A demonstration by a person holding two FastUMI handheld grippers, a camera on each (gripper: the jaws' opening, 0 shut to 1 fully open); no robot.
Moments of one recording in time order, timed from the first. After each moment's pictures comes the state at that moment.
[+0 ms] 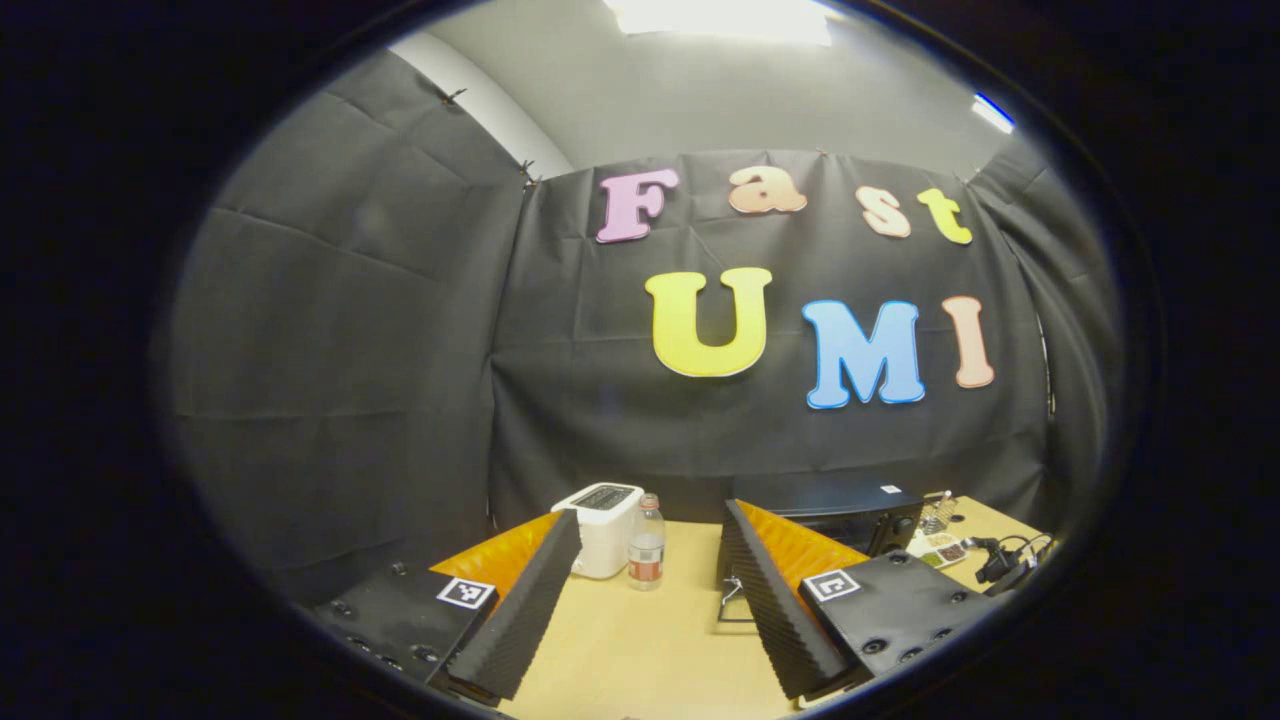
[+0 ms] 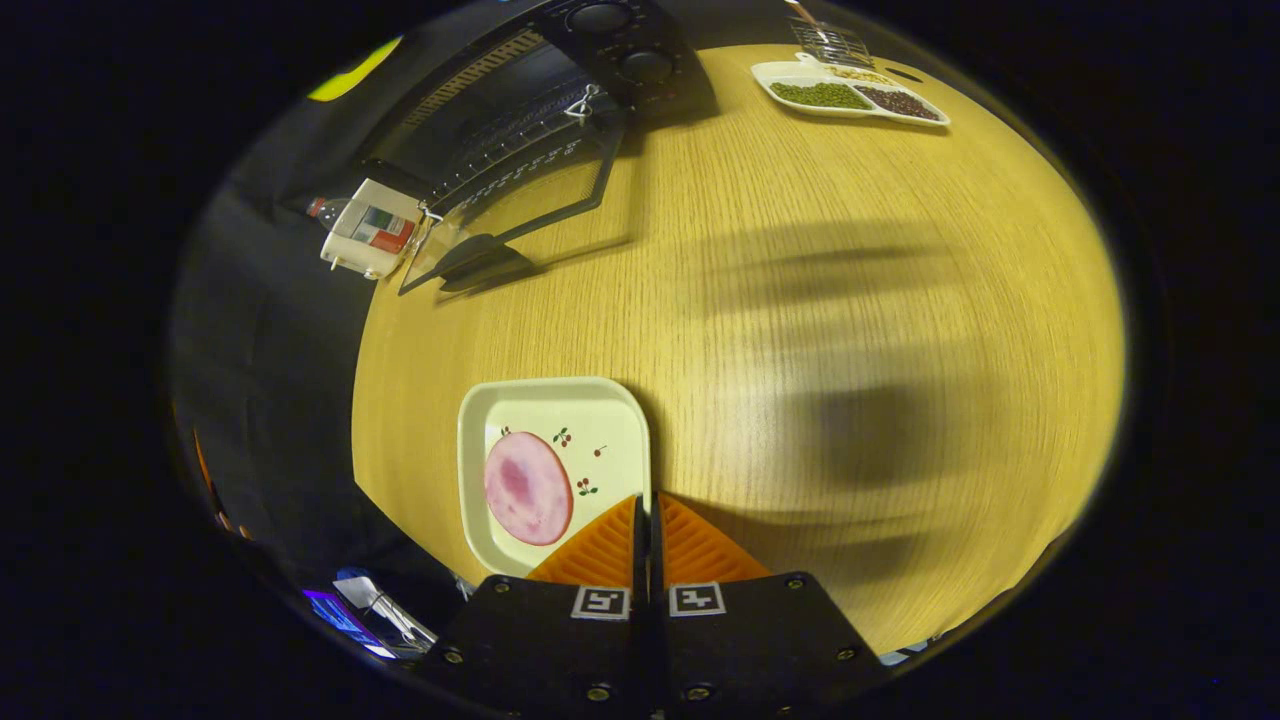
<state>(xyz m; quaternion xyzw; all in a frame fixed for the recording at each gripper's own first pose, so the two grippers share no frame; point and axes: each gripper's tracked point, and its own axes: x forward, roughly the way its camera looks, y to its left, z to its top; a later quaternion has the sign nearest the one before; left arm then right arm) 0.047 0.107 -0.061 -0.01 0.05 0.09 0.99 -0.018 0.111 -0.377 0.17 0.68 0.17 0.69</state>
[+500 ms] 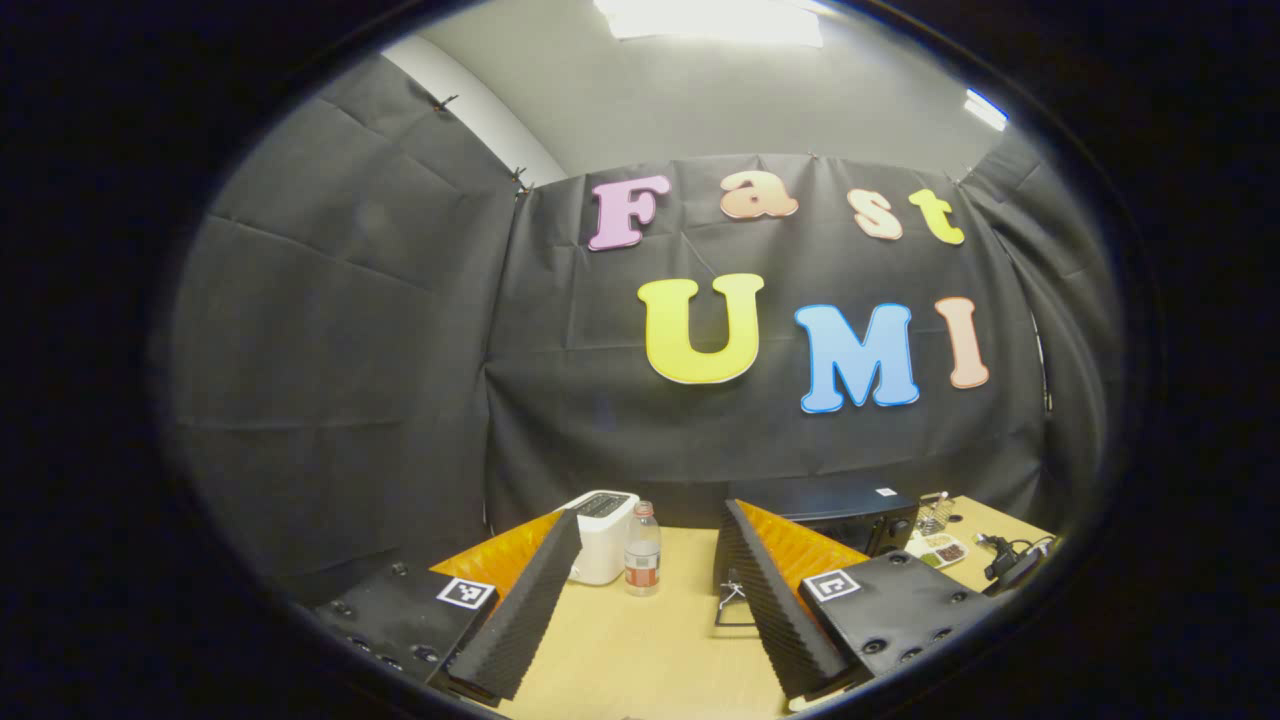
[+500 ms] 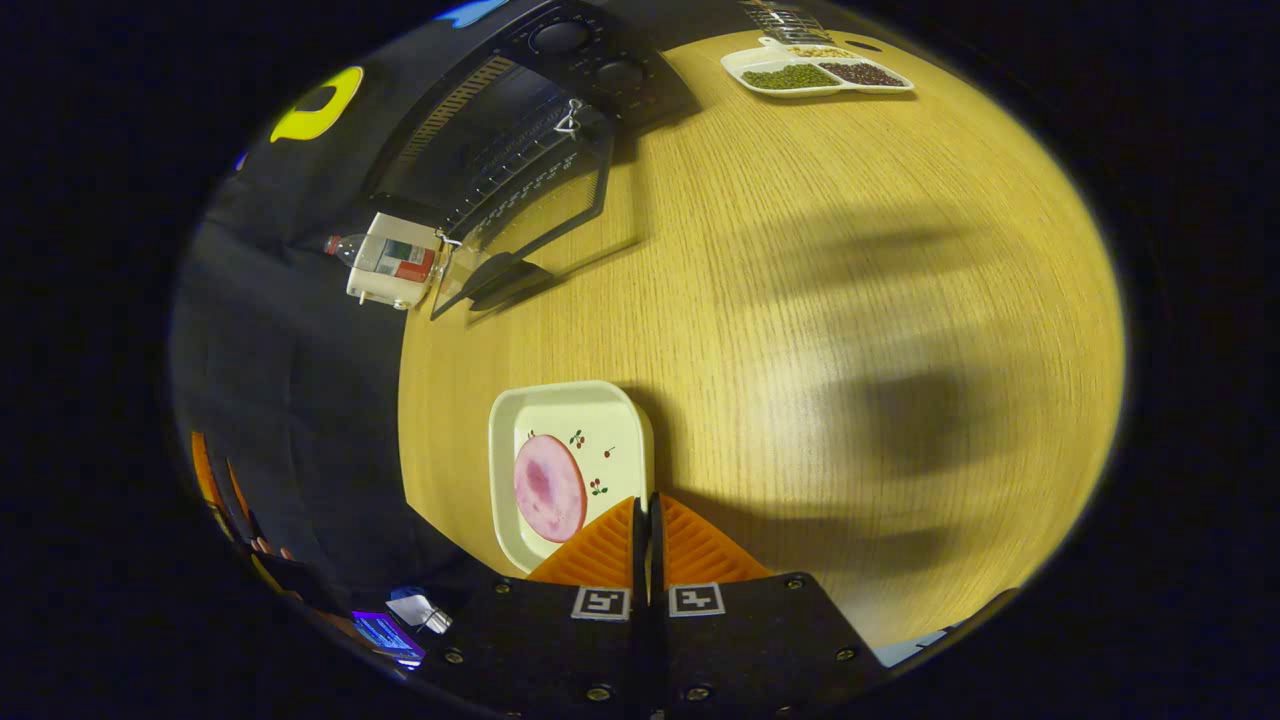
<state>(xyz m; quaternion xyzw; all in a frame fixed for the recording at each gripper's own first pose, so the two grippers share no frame) 0.050 0.102 -0.055 -0.01 0.04 0.08 1.00 -0.022 0.122 -0.355 0.26 0.67 0.18 0.67</state>
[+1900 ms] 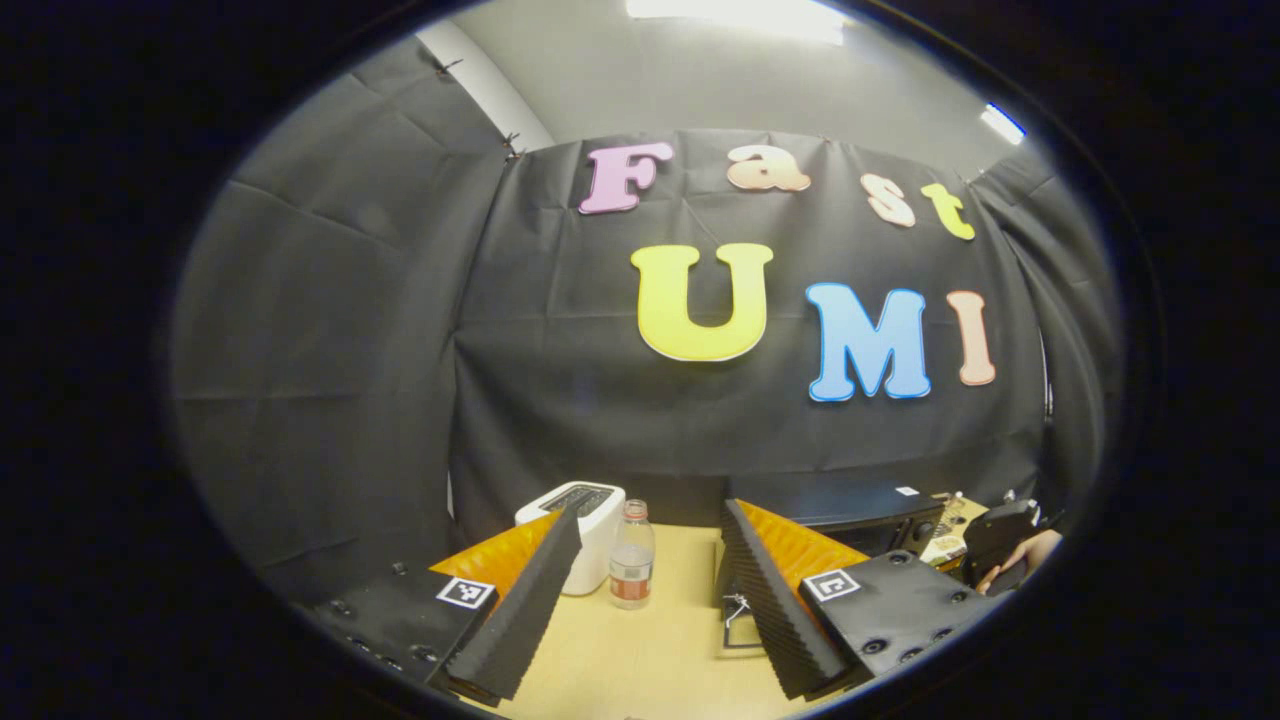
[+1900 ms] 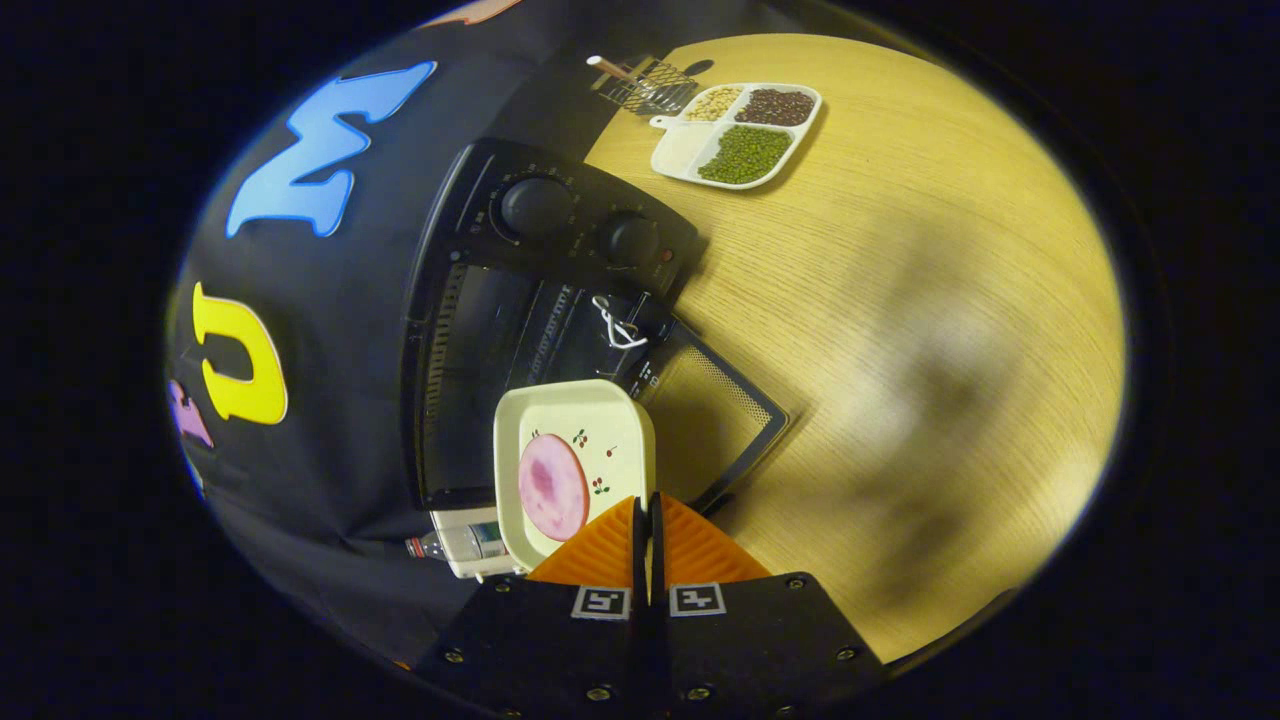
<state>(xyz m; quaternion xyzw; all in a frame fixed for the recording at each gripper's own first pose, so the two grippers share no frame) 0.162 0.138 -0.108 -0.03 0.07 0.05 1.00 0.164 0.218 -0.323 0.54 0.50 -0.09 0.67</state>
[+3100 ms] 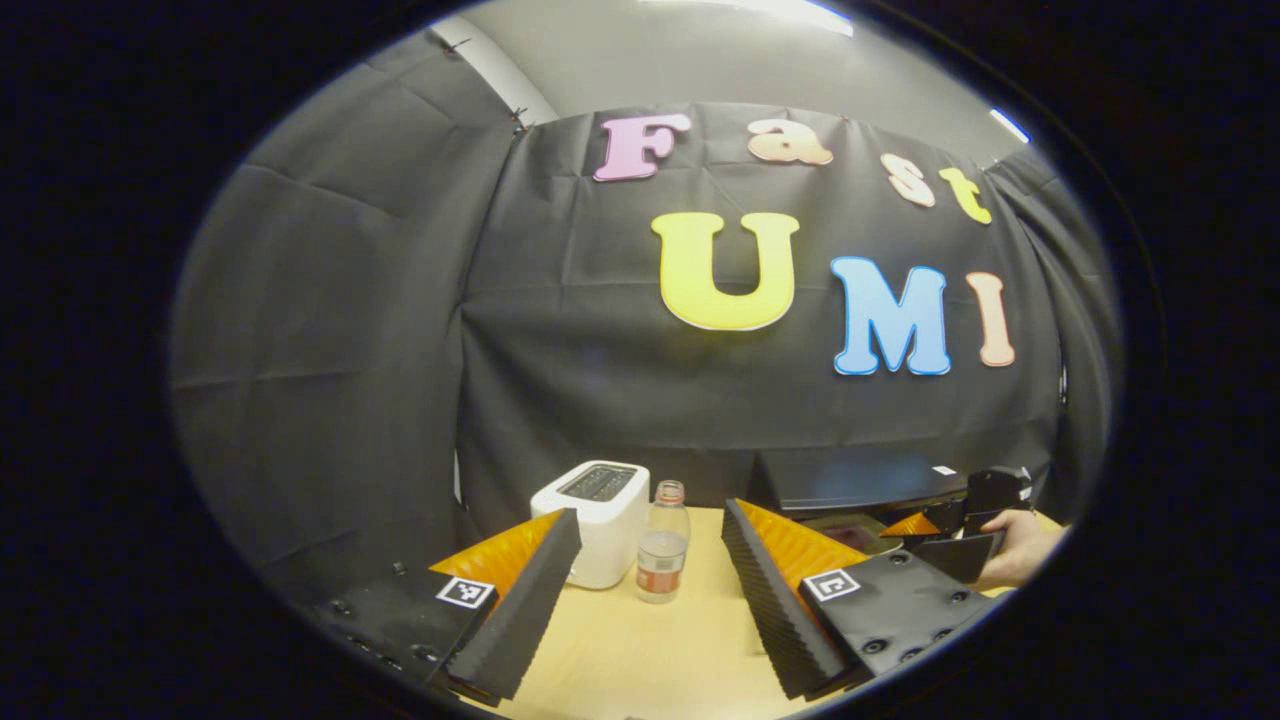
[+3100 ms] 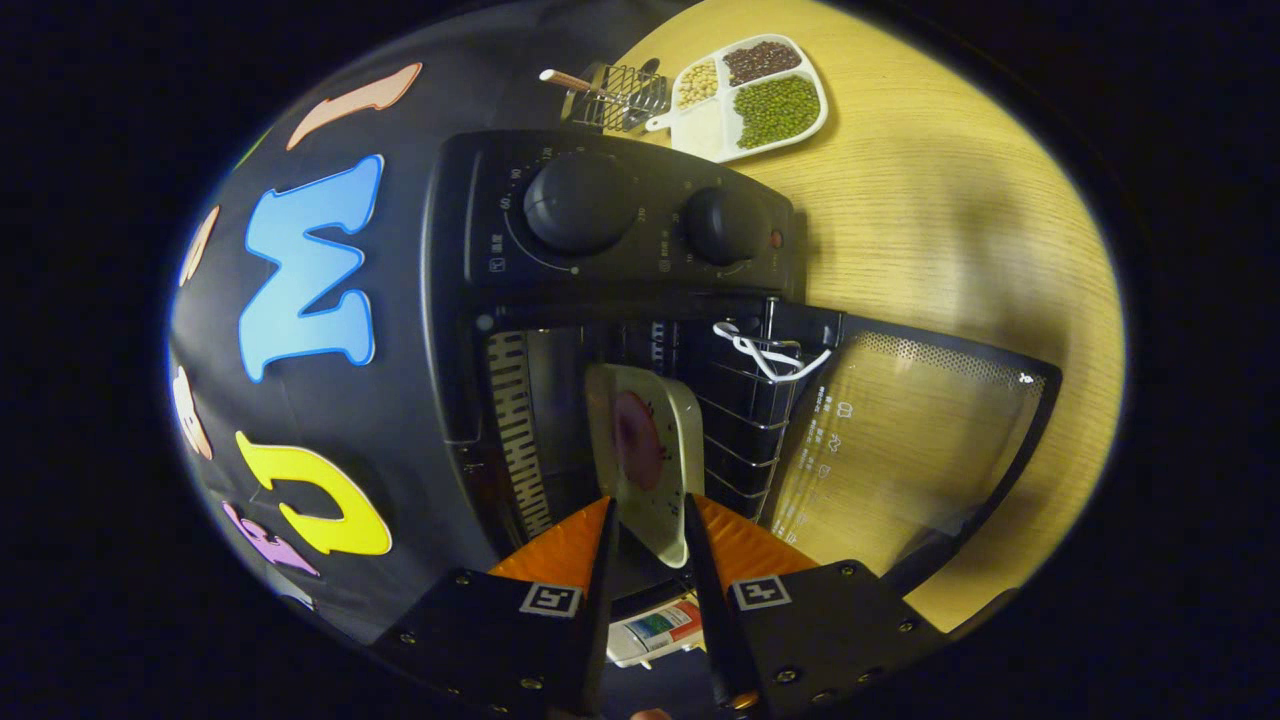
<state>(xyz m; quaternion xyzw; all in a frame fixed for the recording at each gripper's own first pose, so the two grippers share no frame) 0.183 0.165 -0.147 -0.04 0.10 0.04 0.99 0.277 0.249 -0.302 0.68 0.34 -0.09 0.64</state>
